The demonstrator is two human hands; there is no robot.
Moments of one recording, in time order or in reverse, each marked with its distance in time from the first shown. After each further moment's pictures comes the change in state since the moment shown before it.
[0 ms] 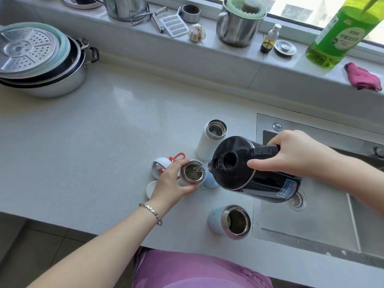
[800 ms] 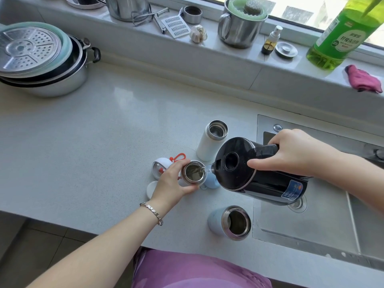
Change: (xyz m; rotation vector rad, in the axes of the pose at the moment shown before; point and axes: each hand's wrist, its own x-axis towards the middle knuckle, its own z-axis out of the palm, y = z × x) left_hand 0.001 0.001 0.000 0.009 -0.008 0.003; right_hand 0.003 -0.004 -0.003 -0.093 -0.006 0.024
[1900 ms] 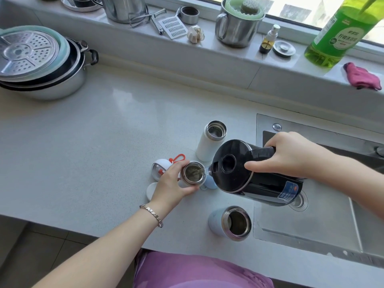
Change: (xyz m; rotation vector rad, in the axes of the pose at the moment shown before) left_hand -0.001 0.003 0.000 0.002 -0.001 -0.009; right_hand 0.003 0.004 0.008 0.038 0.020 -0.031
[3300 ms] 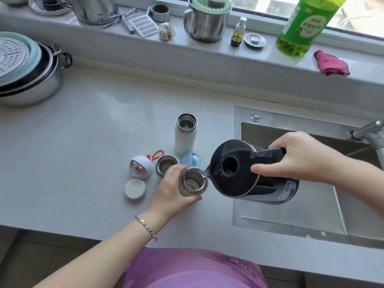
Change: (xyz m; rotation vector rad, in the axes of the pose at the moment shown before) left_hand -0.033 0.045 0.047 0.138 -0.015 0.120; right_hand -0.051 0.067 -0.008 0.138 0.018 -0.055
